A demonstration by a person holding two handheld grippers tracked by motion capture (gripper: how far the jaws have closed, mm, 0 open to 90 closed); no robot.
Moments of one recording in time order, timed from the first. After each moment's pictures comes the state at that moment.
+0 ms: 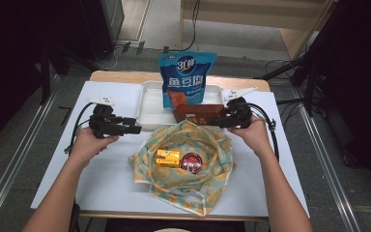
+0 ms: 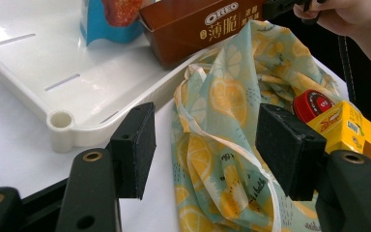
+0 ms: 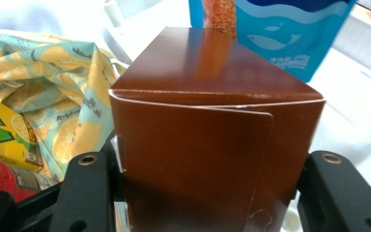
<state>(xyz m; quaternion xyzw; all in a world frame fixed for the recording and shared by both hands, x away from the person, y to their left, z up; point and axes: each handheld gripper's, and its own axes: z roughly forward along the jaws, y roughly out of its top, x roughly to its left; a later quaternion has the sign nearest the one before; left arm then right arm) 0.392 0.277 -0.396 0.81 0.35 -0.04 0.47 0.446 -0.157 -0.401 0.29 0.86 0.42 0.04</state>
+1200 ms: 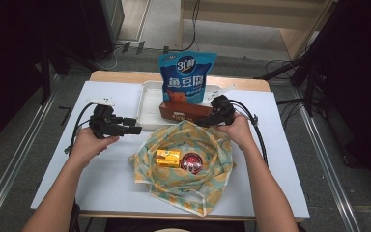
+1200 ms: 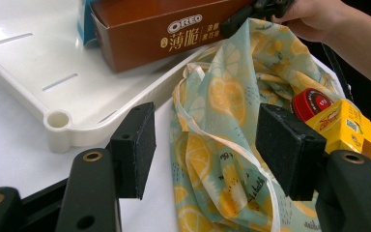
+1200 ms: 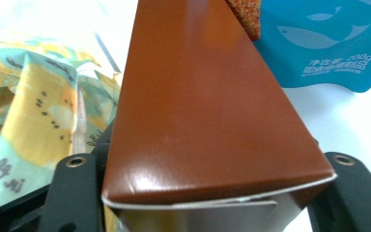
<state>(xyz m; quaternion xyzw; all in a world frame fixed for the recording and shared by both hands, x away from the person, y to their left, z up) 0.392 0.276 -0.397 0.81 0.35 -0.04 0.47 0.478 -0.118 -0.431 0.29 0.87 0.40 0.00</state>
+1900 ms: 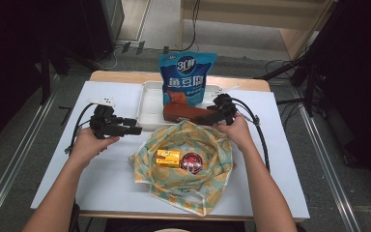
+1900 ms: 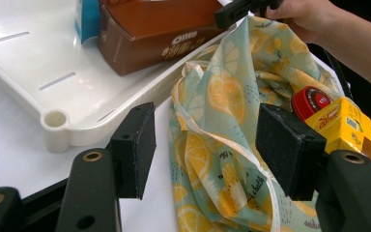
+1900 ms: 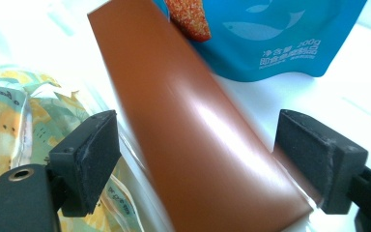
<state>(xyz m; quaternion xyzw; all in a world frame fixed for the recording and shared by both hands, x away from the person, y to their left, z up) 0.392 0.275 -0.398 0.81 0.35 -0.04 0.47 0.487 -0.125 -0.438 0.35 0.84 0.41 0.02</state>
